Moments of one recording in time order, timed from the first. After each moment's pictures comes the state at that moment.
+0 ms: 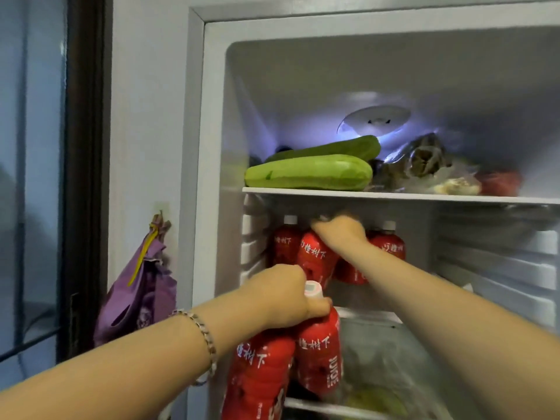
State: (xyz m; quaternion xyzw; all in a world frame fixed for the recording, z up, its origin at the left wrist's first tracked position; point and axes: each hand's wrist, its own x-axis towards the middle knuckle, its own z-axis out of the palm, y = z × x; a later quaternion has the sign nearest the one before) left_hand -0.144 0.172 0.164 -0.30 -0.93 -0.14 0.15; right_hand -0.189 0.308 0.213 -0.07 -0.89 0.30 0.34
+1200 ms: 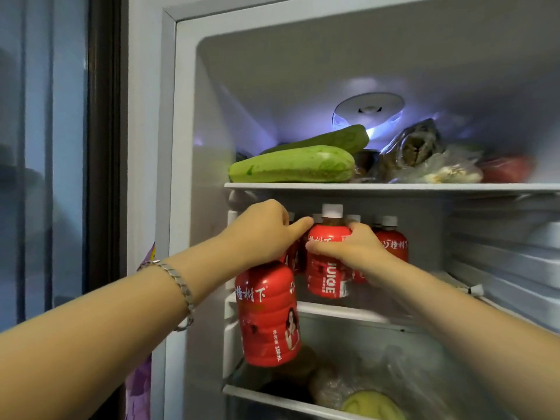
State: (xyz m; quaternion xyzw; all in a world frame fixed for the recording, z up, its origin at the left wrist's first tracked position) left_hand -0.145 0.191 0.211 -0.23 -0.90 -0.23 0.30; right_hand -0.184 0.361 0.175 0.08 -0.81 0.53 0.24
